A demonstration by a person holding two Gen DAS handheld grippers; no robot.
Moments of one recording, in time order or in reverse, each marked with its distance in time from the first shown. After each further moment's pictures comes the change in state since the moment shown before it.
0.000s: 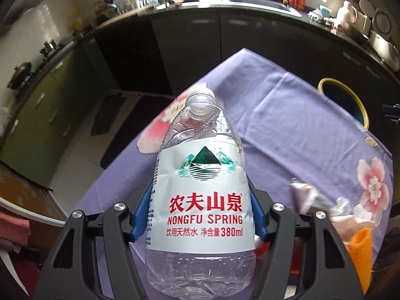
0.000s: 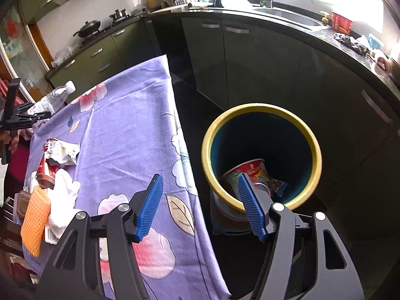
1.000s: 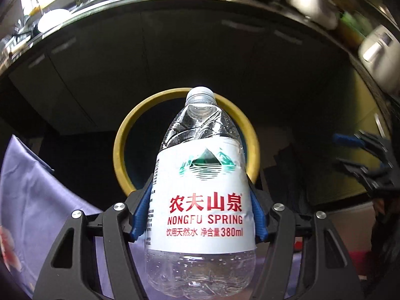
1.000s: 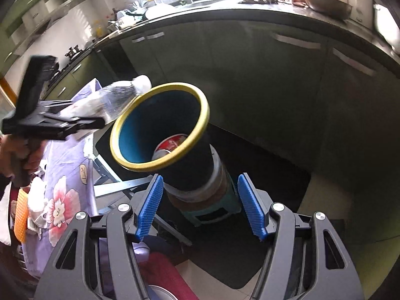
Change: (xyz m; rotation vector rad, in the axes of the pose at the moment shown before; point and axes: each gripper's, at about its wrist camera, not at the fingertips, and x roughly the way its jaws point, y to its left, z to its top) left arm 0.114 -0.393 0.155 0.278 0.095 -0.399; right arm -0.058 -0.178 -0.107 0.296 -0.045 -0.086
